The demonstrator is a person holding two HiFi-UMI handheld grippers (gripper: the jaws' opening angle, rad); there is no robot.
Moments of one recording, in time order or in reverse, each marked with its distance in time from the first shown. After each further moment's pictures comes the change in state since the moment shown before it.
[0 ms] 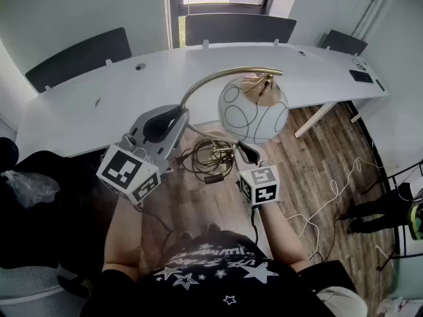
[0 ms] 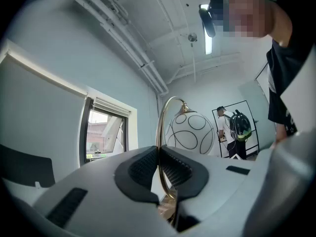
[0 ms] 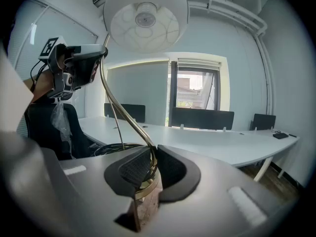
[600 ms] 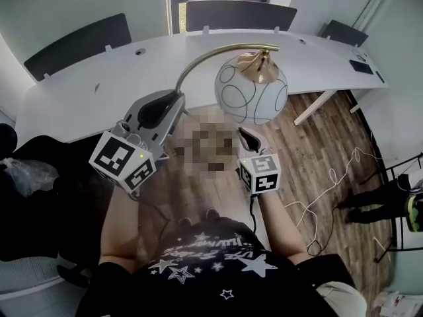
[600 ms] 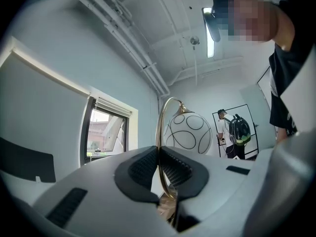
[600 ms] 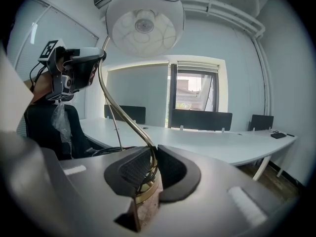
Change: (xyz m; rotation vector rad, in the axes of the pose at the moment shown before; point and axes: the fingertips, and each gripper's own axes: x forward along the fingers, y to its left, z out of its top) left arm -0.016 -0.003 0.008 -0.029 -0.011 0.000; right arm -0.015 0.009 0.008 0.007 -0.025 -0.019
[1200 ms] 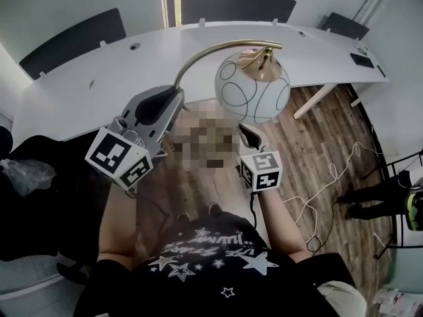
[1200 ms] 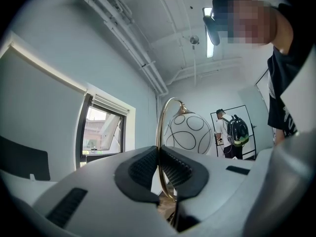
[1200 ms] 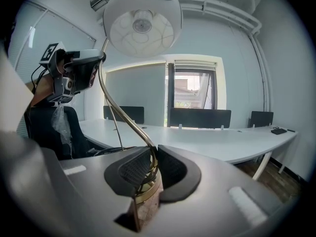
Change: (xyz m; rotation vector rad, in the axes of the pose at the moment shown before) left arm 0.014 -0.007 -0.013 -0.012 0.012 -0.025; right arm 0.000 -0.012 -0.016 0.029 0.000 0.005
